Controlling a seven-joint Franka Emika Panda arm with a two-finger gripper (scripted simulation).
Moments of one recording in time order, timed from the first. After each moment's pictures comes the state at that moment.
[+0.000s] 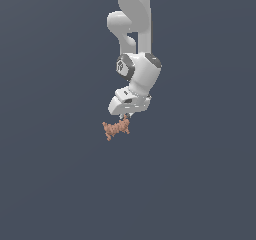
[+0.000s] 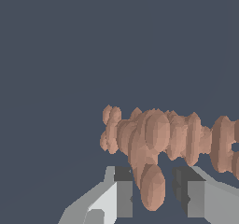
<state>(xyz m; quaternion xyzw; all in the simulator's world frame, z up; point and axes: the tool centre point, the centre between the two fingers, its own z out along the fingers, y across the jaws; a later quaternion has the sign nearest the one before) -0.068 -0.012 0.108 0.95 0.24 0.04 0.20</state>
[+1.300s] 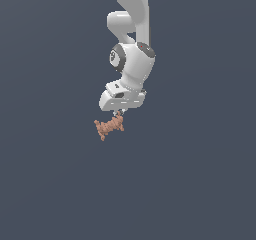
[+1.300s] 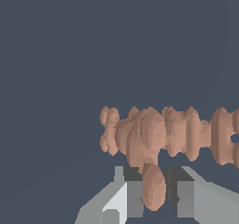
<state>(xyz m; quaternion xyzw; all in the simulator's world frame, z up) -0.056 -0.042 0.149 0.95 0.24 0.04 0.20</state>
